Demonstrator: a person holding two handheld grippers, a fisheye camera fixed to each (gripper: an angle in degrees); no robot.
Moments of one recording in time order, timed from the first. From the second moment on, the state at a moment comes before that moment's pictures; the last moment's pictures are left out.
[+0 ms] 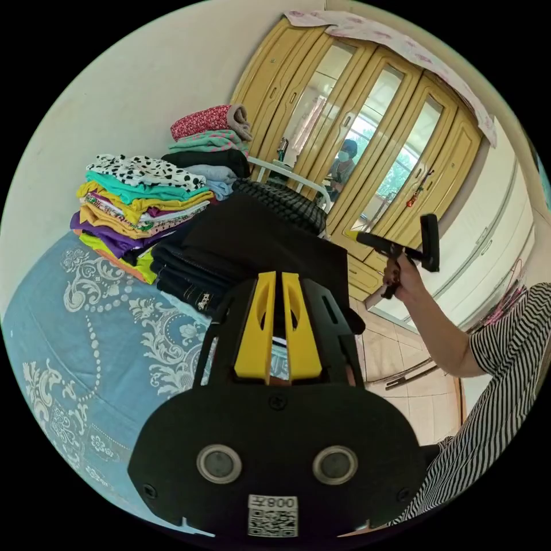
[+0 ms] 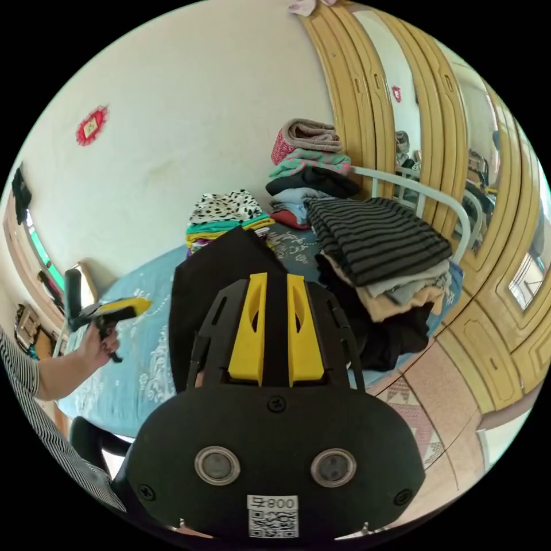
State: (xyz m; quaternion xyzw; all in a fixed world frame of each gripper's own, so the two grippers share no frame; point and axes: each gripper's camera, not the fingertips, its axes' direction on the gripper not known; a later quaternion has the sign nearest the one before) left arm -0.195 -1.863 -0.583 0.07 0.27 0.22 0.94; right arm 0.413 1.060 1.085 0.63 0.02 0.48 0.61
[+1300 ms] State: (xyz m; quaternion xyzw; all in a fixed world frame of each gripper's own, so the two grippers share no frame) left arm -0.348 -1.485 -0.348 -0.10 0.32 0.13 0.93; right arm 0.650 1.263 1.071 0.82 -0.22 0.43 0.31
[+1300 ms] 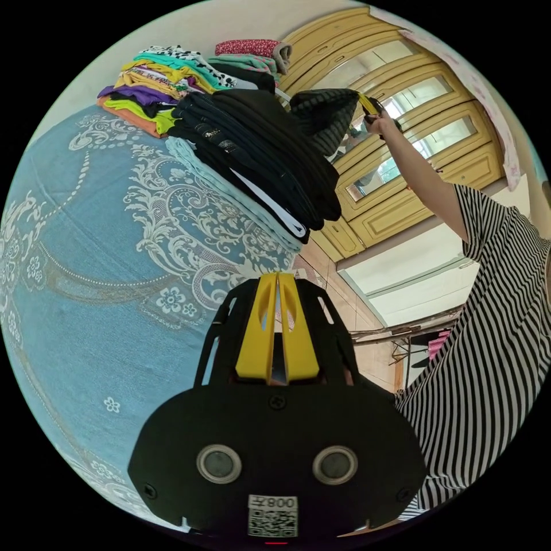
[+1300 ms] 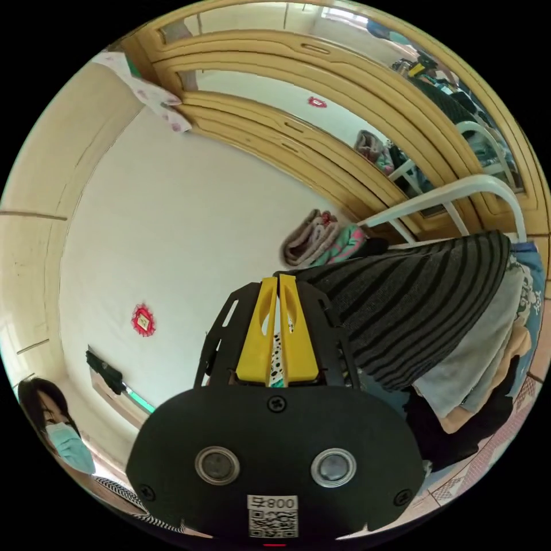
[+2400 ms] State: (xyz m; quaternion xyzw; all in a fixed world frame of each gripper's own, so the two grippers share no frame) left arm -0.776 -1.148 -0.444 0.26 0.28 0.06 0.92; right arm 0.262 1.049 0.607 0.83 -0.37 -0.11 0.39
